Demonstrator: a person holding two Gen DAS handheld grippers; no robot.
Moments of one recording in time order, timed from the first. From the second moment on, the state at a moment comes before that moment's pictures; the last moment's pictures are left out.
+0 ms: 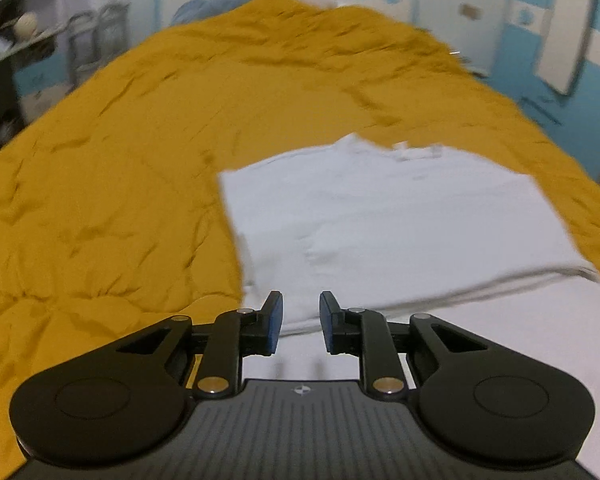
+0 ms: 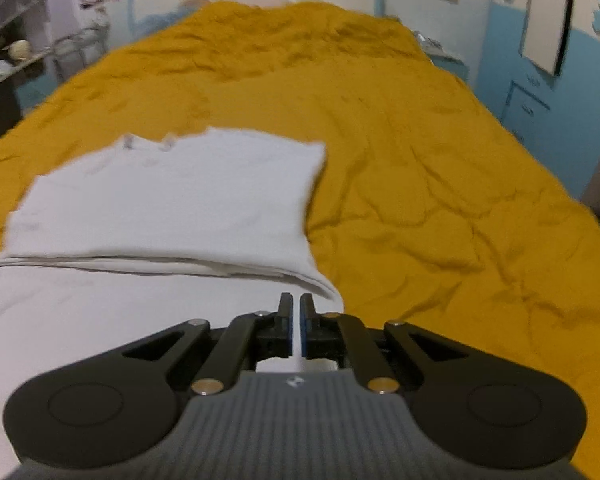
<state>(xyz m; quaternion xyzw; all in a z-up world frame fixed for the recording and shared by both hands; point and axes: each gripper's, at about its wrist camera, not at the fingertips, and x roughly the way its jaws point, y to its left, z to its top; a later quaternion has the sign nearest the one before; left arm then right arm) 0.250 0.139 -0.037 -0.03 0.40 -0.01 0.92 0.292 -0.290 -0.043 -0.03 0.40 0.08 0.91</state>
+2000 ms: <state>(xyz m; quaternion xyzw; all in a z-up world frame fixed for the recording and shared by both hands) 0.014 0.067 -0.043 0.36 0.32 -0.11 0.87 0.027 -0.280 -0.045 -0.41 0.29 0.22 0.83</state>
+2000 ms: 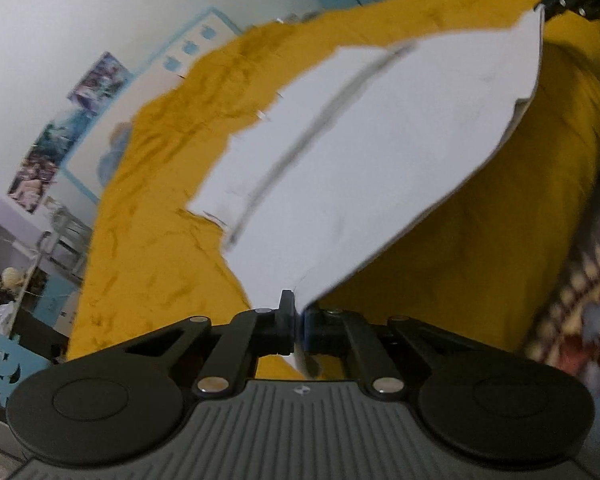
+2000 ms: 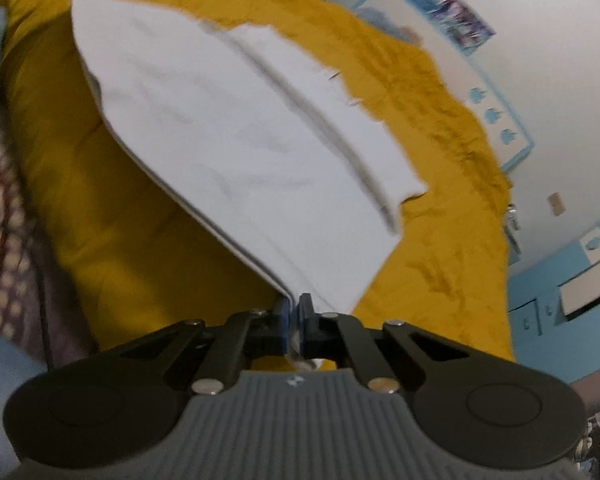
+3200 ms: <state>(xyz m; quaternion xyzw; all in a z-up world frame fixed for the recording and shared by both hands) 0.396 0.101 -0.021 0.26 0.28 0.02 0.92 0.458 -0.205 0.034 -0.39 0.20 0.14 0.89</state>
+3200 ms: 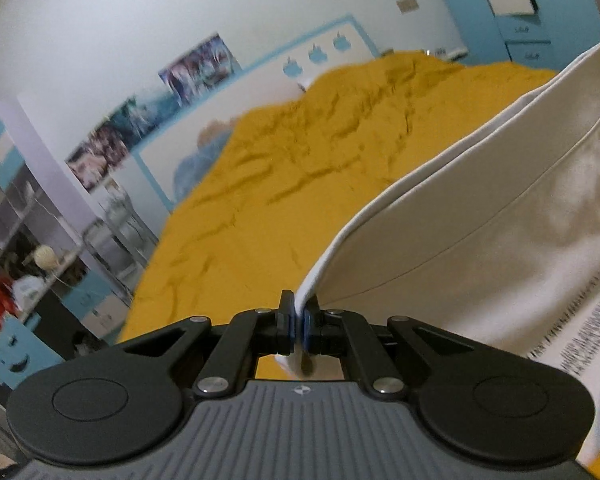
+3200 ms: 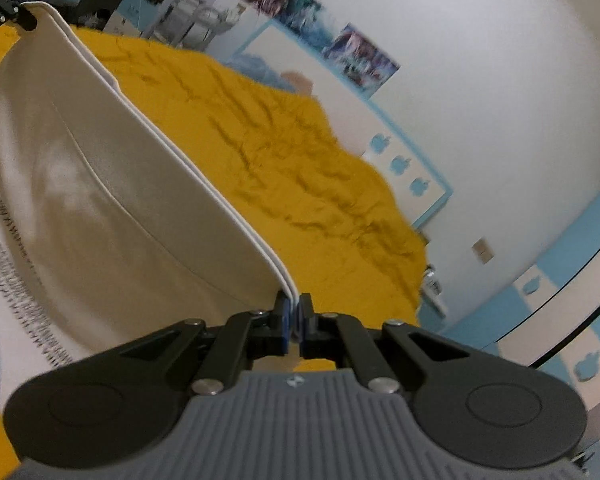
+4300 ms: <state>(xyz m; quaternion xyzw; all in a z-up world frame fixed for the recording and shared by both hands) 0.356 0.157 -0.029 0.05 0.38 -0.01 0.92 0.479 -0.199 -0.045 -0.13 0.38 0.17 0.90</state>
